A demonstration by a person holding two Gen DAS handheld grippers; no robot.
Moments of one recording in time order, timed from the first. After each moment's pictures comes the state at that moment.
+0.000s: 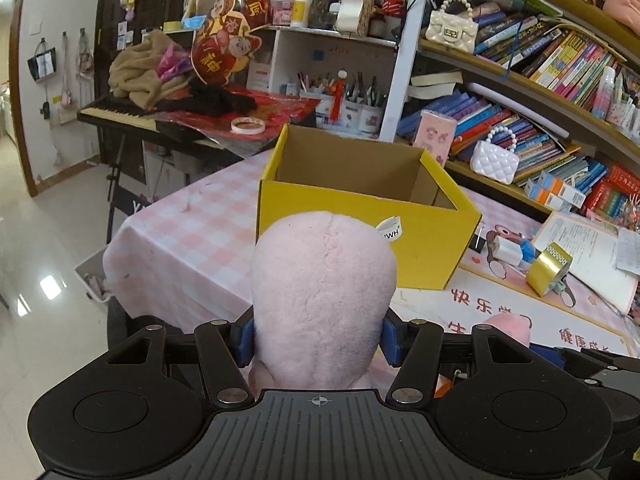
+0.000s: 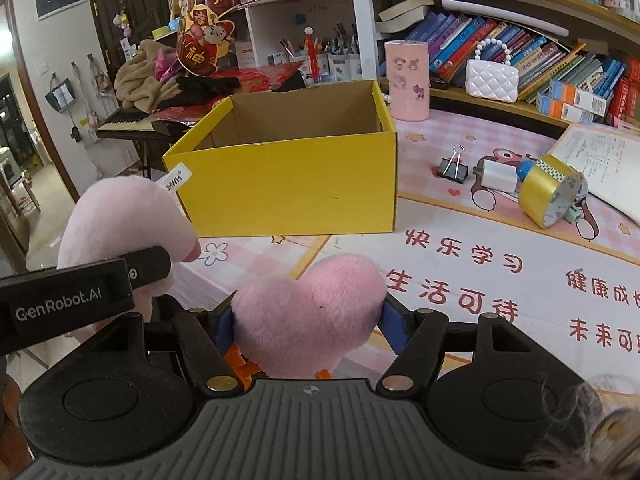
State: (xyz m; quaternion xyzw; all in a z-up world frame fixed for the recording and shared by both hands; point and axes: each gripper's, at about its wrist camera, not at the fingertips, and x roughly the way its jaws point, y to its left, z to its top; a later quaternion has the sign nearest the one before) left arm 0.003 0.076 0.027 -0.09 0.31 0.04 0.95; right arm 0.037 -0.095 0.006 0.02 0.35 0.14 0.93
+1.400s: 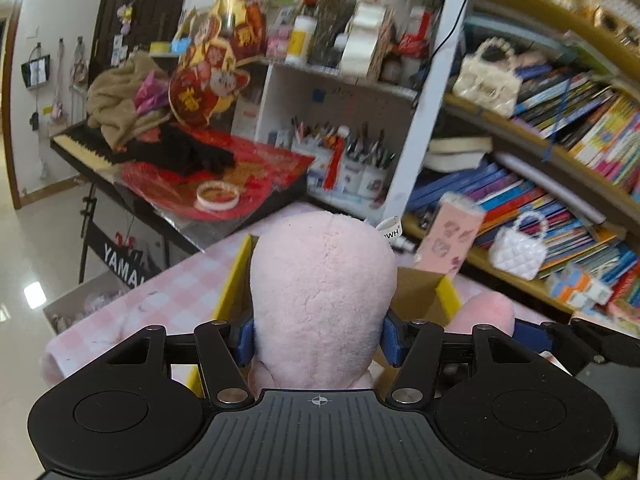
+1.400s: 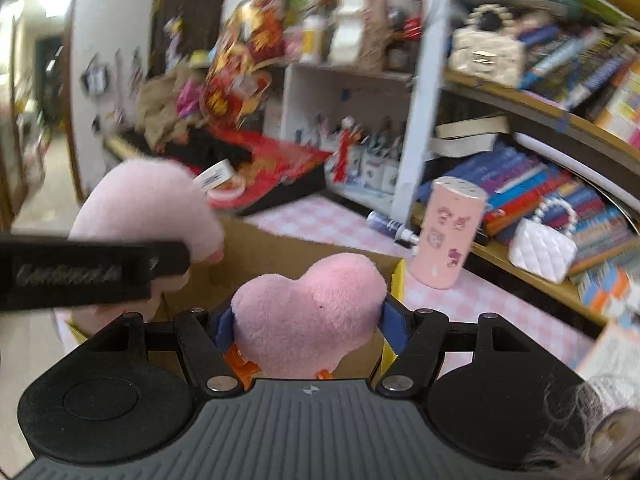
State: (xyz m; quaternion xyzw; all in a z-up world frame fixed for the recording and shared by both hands) left arm 0.199 0.085 0.057 -0.12 0.27 0.05 0.95; right arm 0.237 -0.061 0.057 -0.11 0.25 0.20 0.94
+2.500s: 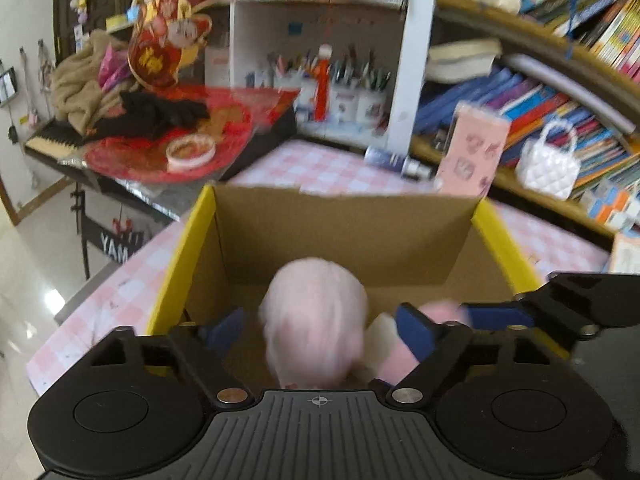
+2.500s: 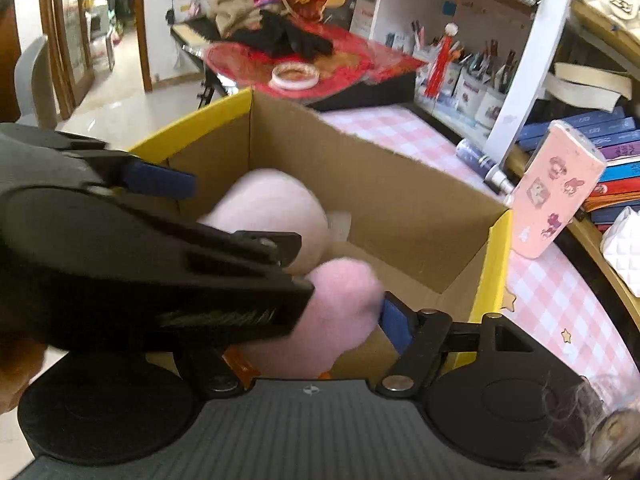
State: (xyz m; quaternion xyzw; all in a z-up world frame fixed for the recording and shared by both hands) left arm 0.254 0.070 0.020 -0.05 0.35 0.03 0.94; right arm 0.299 -0.034 0.004 -0.19 0.36 0.30 0.86
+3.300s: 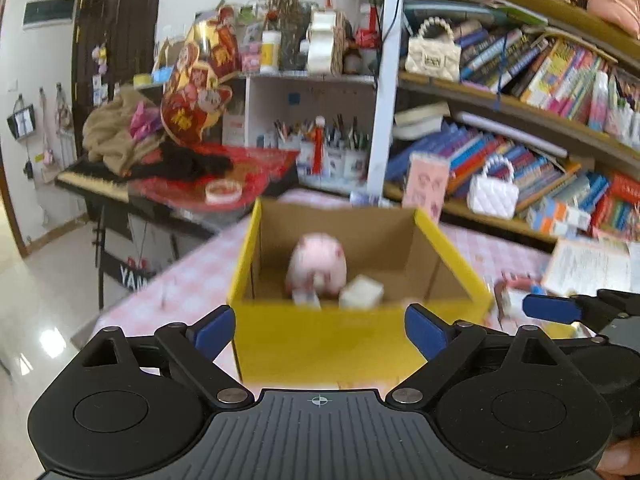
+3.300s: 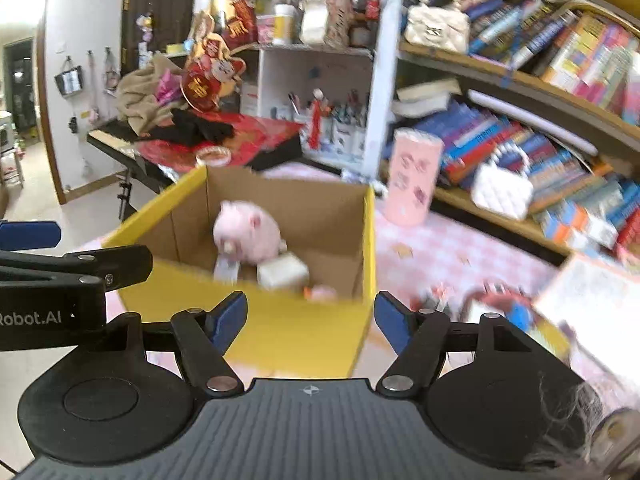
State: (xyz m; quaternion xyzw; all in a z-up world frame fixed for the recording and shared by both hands) left arm 0.080 0.066 0.049 -0.04 0.27 0.03 0.96; right arm 0.130 -0.089 0.040 -0.07 0.27 0.14 0.95
